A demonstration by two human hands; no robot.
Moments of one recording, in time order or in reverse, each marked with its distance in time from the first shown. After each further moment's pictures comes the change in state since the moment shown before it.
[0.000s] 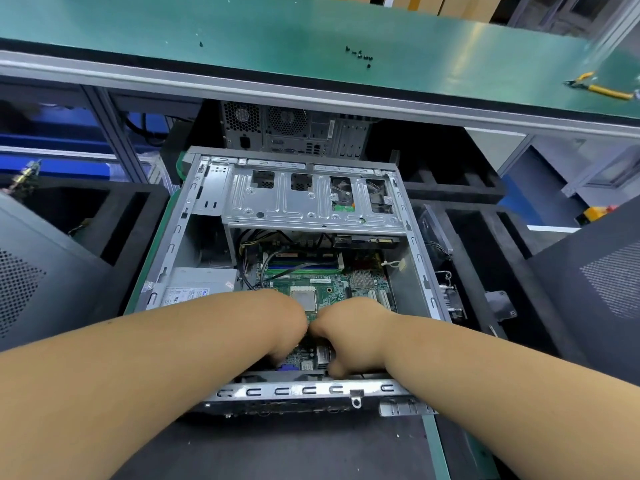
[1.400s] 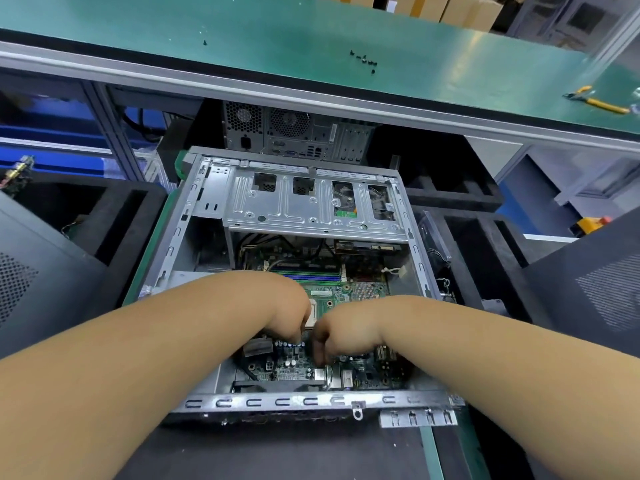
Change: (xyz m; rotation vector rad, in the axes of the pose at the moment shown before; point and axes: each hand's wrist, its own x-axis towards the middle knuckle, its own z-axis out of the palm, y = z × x) left_hand -0.002 -0.024 -0.019 -0.253 0.066 -0.001; right_hand 0.012 -0.001 -0.034 0.433 -0.426 0.177
